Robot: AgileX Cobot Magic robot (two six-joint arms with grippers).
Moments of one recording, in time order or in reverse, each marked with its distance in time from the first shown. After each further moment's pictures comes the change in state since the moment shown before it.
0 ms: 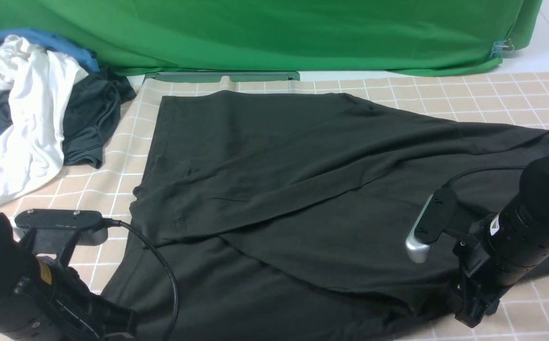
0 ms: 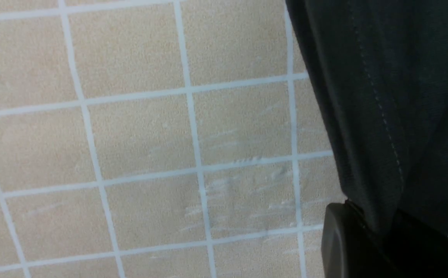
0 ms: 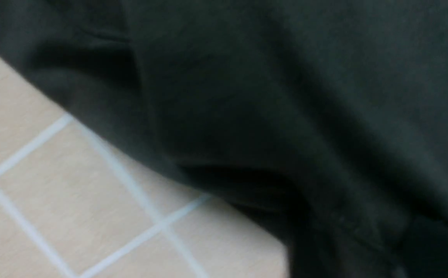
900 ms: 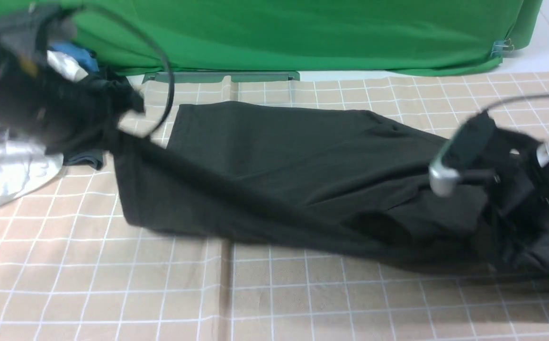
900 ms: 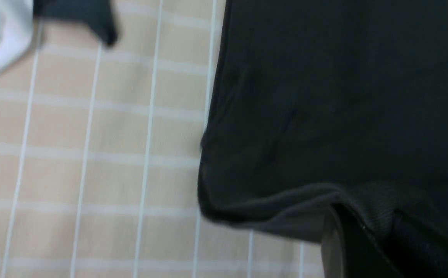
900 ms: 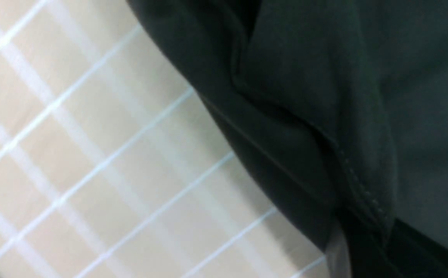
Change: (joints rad) right arm -0.021 -0.160 -0.310 0.003 0.406 0.111; left arm 0.137 0.264 -0.651 -0.028 -0.014 -0.090
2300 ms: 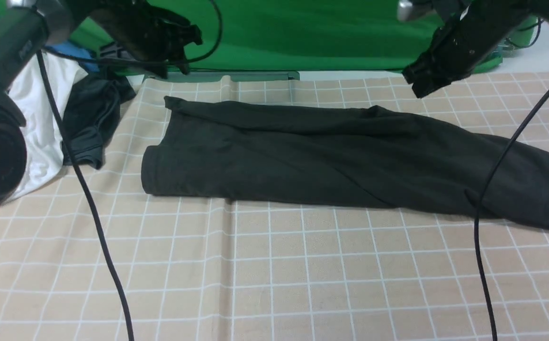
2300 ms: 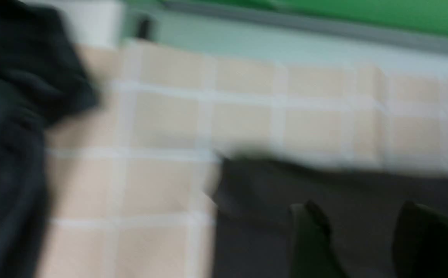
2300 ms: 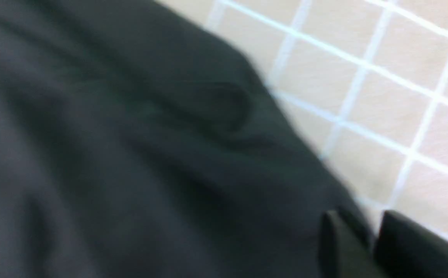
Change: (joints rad) right arm -0.175 0.727 -0.960 0.076 0.032 0.221; left arm 0.060 0.858 -0.915 -0.126 0.112 0.225
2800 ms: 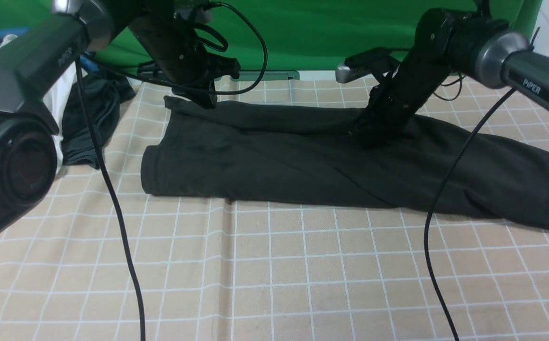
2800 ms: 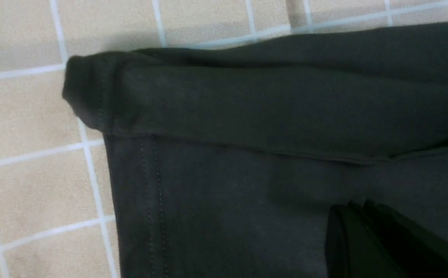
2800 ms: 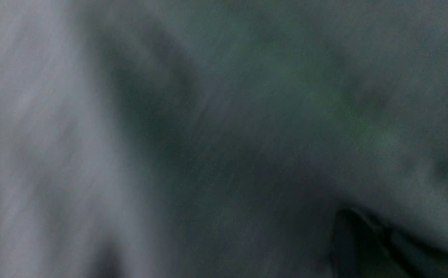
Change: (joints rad) right arm 0.105 0.189 -0.003 0.048 -0.144 -0.025; left arm -0.077 0.023 0.000 0.015 0.113 0.066
